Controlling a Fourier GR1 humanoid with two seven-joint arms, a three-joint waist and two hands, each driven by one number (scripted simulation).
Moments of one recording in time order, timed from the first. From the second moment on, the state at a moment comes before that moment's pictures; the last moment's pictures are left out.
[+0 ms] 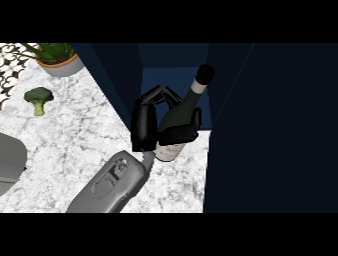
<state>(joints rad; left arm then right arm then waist) -0.53 0.00 -0.49 -1.22 0.28 0.72 -0.32 -0.08 -0.09 -0.02 -2.42 -0.20 0.18 0.60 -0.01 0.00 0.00</state>
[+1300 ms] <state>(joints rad) -0.74 0.00 -0.26 -0.84 0.38 0.56 -0.42 -0.10 -0.10 -0.03 -2.42 -0.22 0.16 0.64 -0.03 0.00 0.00</state>
